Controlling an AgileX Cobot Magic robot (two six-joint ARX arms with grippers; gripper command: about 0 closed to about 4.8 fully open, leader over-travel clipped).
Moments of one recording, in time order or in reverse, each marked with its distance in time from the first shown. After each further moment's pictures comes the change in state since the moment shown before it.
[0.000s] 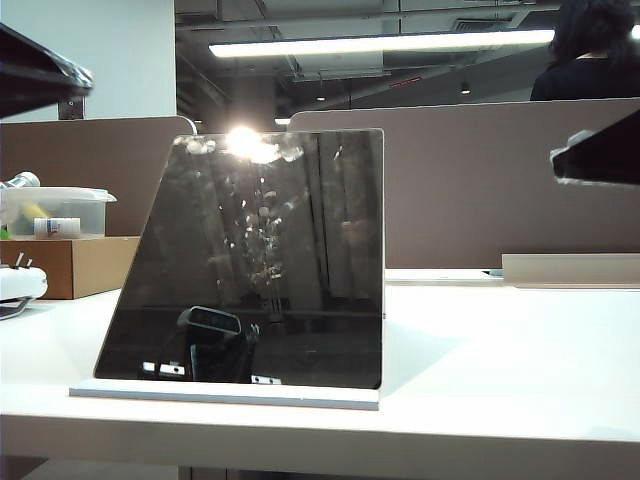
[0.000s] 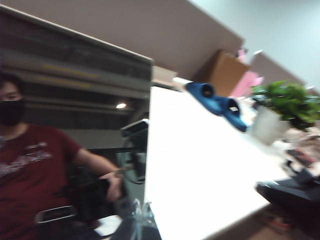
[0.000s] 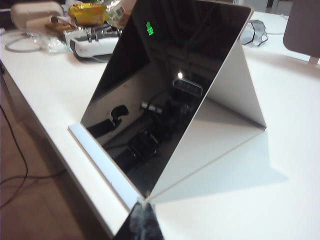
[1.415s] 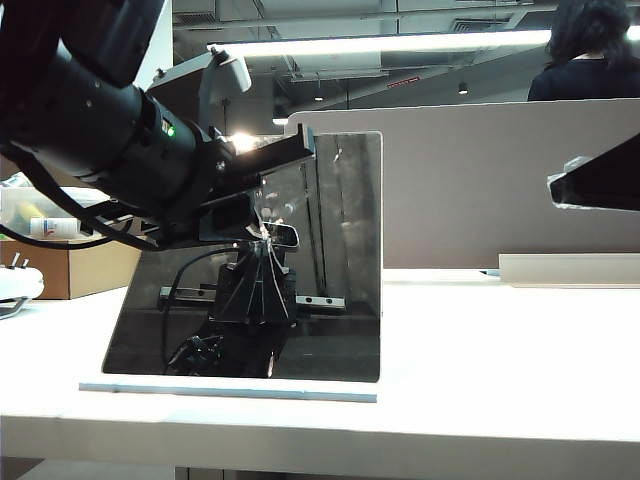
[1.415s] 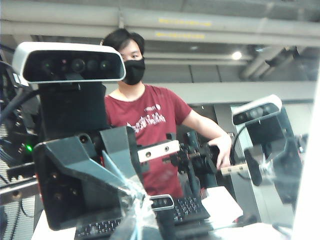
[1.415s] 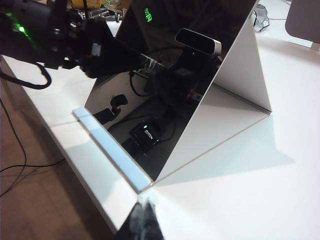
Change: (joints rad) left arm 0.029 1.261 0.458 0.447 -0.323 0.117; right arm 0.000 0.035 0.000 -0.006 0.000 0.000
